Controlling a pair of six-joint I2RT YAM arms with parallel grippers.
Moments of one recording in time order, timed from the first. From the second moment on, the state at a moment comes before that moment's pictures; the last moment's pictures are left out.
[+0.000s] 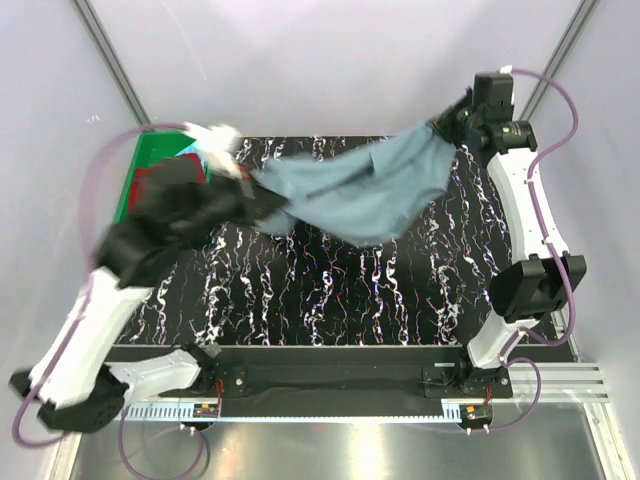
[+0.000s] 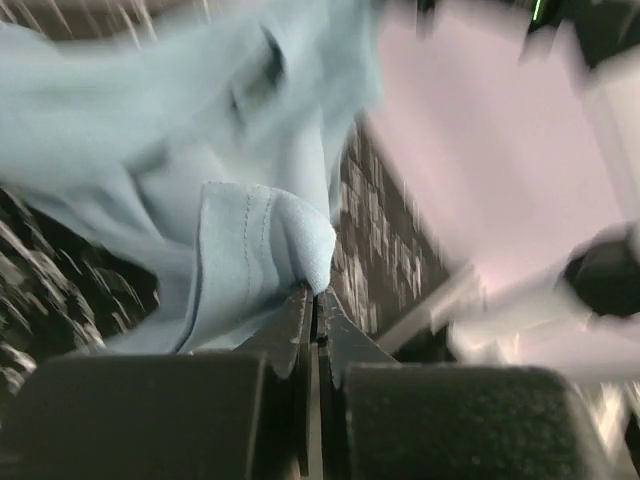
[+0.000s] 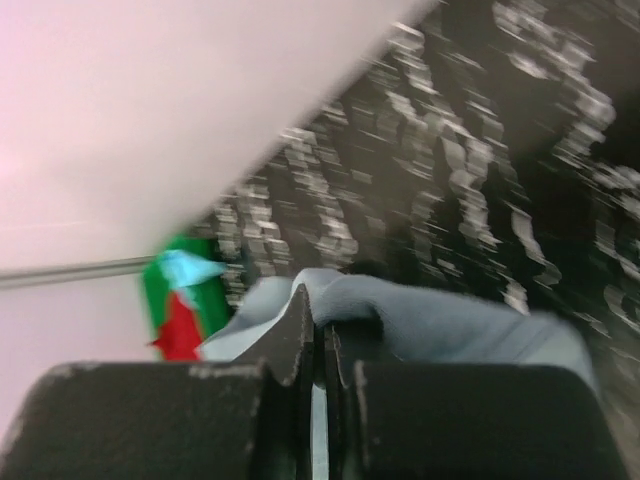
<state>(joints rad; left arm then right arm) -0.61 1.07 1.64 -0.79 0.16 -0.56 0.11 1.74 1.98 -0.70 -0.05 0.89</state>
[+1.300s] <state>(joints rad) -0.76 0.86 2.04 -0.95 -0.32 -0.45 0.30 2.03 2.49 -0.14 -0.59 1.32</state>
